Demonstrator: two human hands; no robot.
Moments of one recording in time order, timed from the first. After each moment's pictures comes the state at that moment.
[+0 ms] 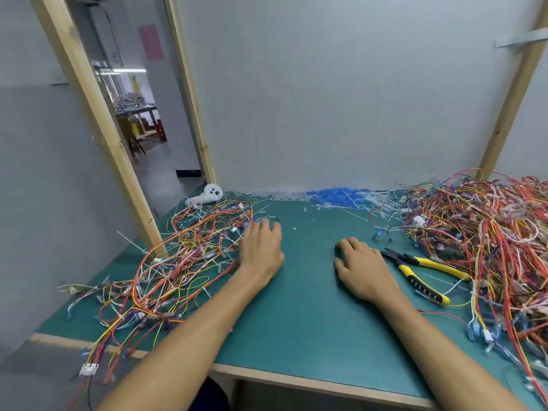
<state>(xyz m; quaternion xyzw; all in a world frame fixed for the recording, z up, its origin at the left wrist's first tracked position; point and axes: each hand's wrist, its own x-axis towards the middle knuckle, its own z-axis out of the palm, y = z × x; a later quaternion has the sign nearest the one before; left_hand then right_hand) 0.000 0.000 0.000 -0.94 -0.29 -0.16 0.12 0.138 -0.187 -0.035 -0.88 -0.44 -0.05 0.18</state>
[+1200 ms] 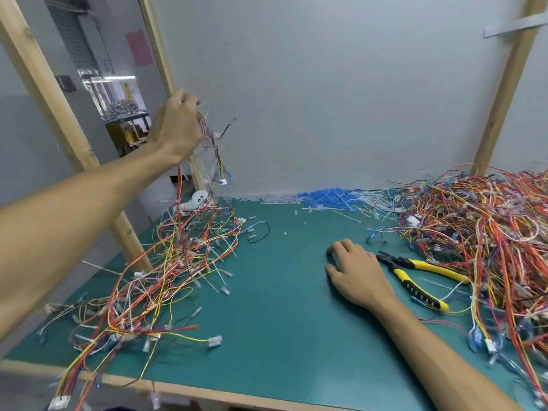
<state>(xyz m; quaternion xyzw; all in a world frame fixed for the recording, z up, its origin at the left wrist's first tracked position) -0.006 0.116 0.226 -0.89 -0.25 -0.35 0.14 0.146 -0.185 -0.038 -0.87 -0.44 -0.04 0.22</state>
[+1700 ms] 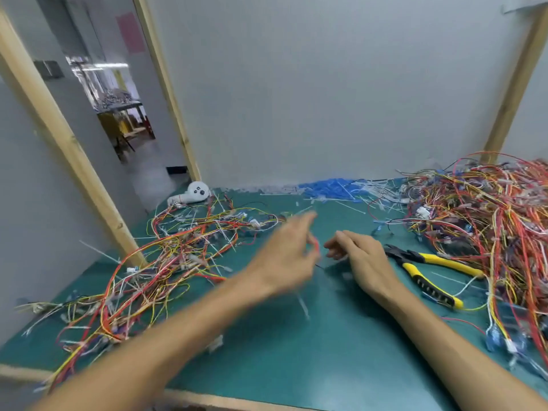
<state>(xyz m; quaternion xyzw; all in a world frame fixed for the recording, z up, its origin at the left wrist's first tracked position) 0.005 -0.055 0.032 -0.95 -0.10 -0.19 -0.24 0.141 -0.184 -0.022 -0.75 -0.35 0.10 0.55</state>
